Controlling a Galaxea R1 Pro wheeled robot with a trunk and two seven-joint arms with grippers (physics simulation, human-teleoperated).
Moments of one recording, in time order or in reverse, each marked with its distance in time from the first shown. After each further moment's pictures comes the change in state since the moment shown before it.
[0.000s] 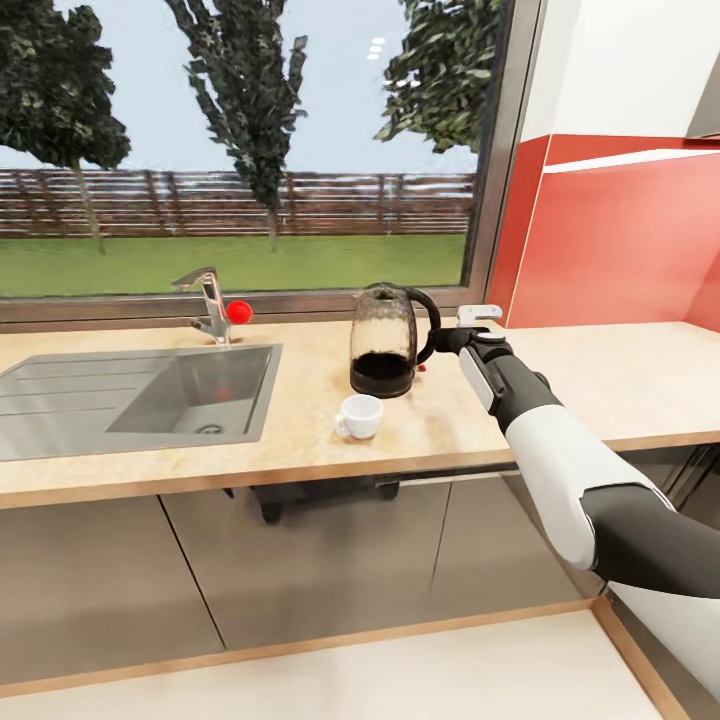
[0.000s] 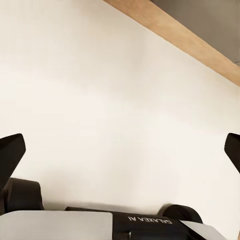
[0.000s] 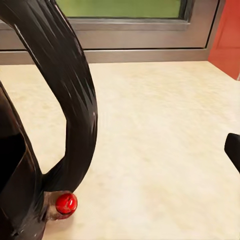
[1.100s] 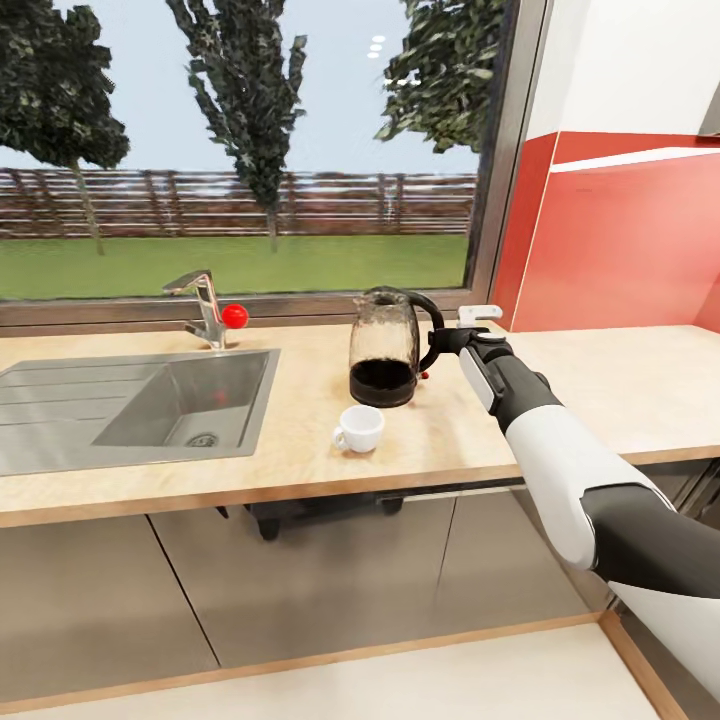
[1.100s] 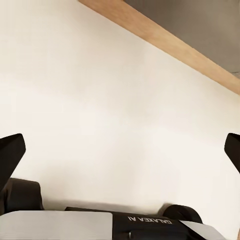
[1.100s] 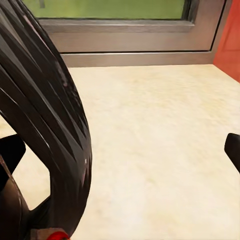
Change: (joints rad) left arm 0.000 0.000 0.000 0.000 0.000 0.000 -0.001; right arm 0.000 -0.001 -0.002 0.002 0.000 0.002 0.001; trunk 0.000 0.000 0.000
